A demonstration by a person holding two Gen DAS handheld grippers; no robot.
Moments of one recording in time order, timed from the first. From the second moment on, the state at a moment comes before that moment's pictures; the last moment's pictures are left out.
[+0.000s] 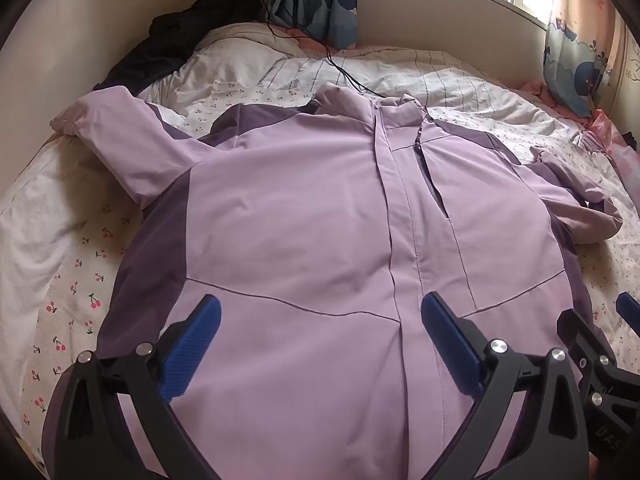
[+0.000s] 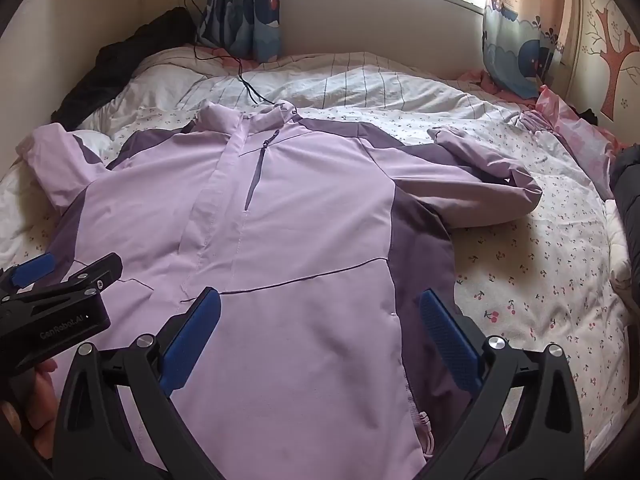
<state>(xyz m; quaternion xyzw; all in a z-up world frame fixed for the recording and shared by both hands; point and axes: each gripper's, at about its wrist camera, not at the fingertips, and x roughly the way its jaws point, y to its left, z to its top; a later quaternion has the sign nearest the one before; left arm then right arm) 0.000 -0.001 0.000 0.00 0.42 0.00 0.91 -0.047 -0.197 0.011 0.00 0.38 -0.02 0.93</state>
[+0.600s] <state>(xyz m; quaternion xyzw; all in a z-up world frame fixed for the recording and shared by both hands) 0.006 0.001 -0.004 -0.03 0.43 -0.02 0.90 -0.048 -0.201 0.011 0.01 0.38 -0.01 0.92</state>
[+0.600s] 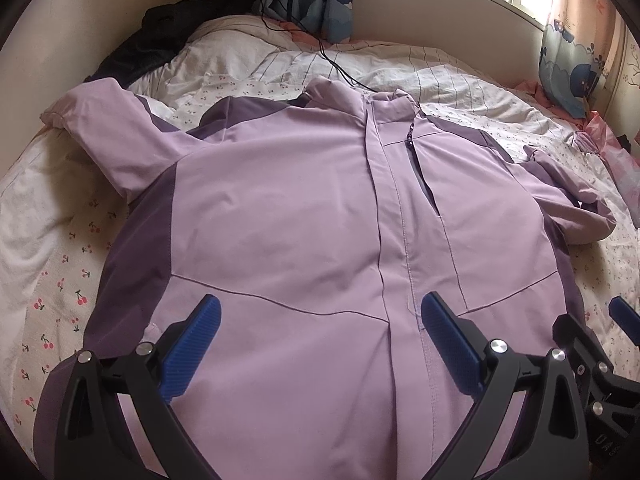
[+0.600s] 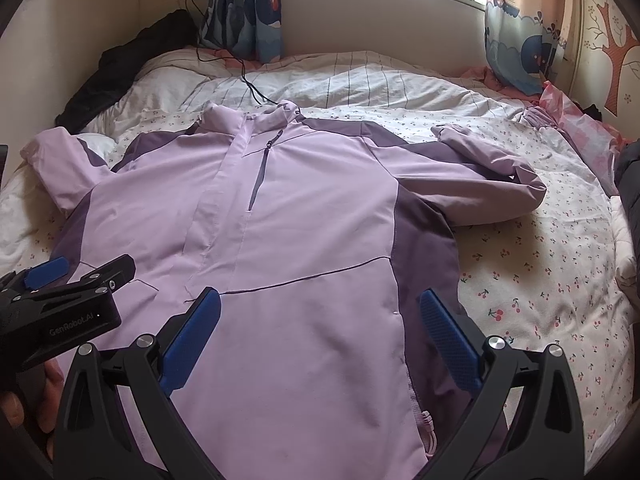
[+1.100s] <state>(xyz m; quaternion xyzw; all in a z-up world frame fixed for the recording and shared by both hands) 0.011 -0.004 -0.005 -0.03 0.45 -0.03 0.89 -0.046 -0.204 0.005 0.02 0.39 -0.01 0.92</state>
